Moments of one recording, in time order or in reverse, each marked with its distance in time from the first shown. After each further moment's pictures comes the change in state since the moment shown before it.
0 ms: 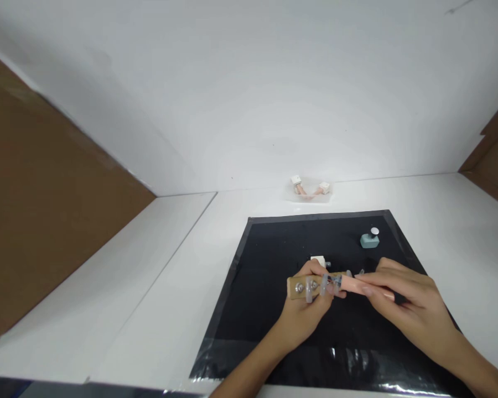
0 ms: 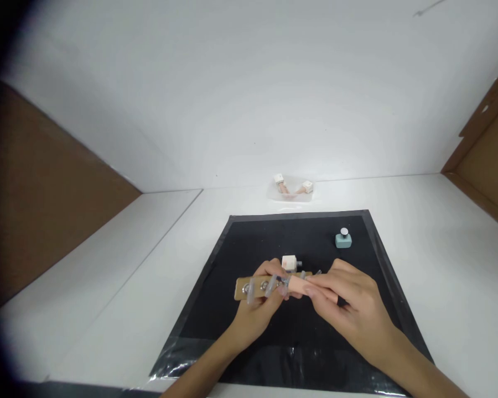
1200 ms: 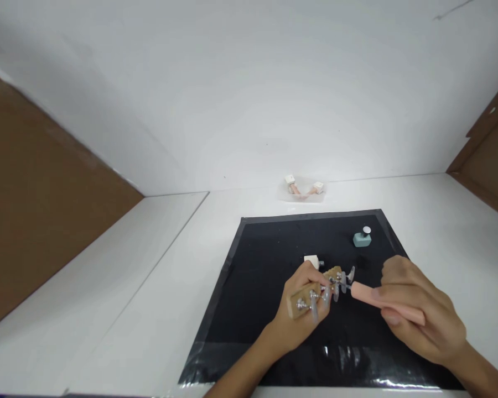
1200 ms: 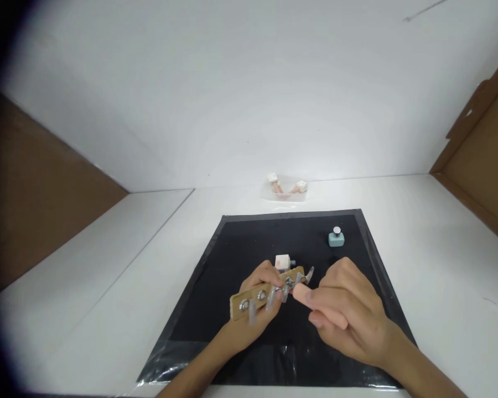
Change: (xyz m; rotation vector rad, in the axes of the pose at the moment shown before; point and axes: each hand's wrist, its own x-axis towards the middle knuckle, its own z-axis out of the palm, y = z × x) left_hand -0.001 -0.011 -0.007 0.288 -0.040 0.321; right_hand -0.005 0.006 -0.011 0.049 -0.035 -0.283
